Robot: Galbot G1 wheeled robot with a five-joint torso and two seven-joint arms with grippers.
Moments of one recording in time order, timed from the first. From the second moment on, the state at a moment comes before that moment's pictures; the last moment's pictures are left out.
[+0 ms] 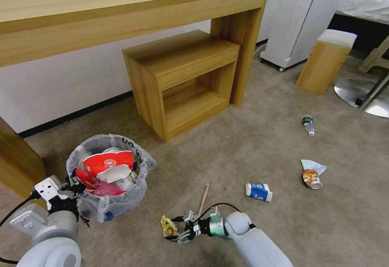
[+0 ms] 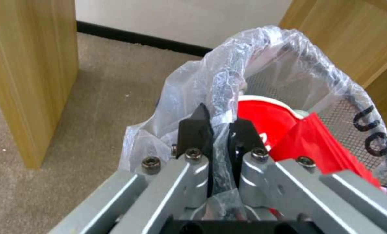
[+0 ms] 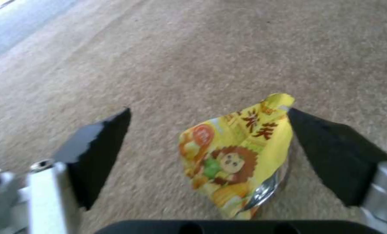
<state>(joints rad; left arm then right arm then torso) 1.60 -1.52 -0.83 -2.35 -0.61 0.43 -0.40 -0.91 1.41 0.10 0.93 -0.15 0.04 -0.96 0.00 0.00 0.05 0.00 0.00</state>
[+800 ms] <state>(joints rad) 1.60 -1.52 -0.83 -2.36 -0.60 0.42 -0.40 -0.92 1.45 0.03 0.94 0.04 0.08 -0.96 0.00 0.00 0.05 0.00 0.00</state>
